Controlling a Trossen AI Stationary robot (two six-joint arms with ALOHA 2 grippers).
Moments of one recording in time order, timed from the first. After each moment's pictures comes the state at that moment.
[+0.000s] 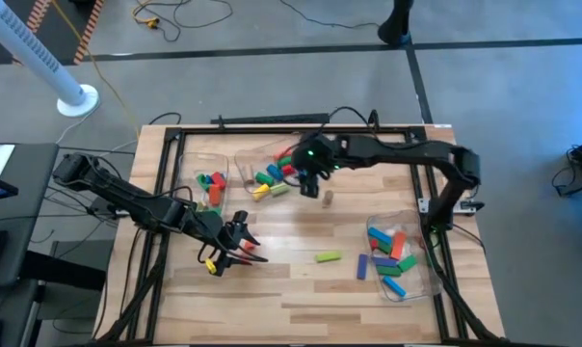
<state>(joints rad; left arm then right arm) -0.35 1.15 0.66 -0.01 -0.03 0.00 -0.23 1.75 1.47 -0.57 0.06 -0.17</state>
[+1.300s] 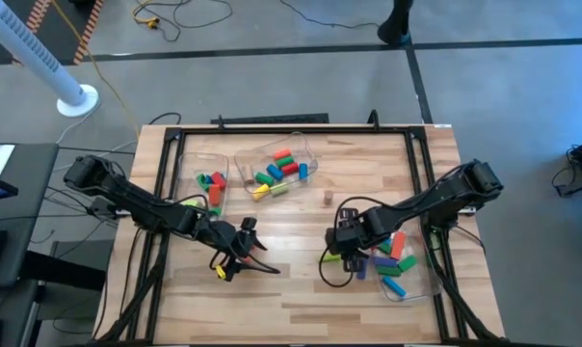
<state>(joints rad) -0.36 1.32 0.66 0.10 -0.04 0.05 0.31 1.62 1.08 -0.77 0.12 0.29</state>
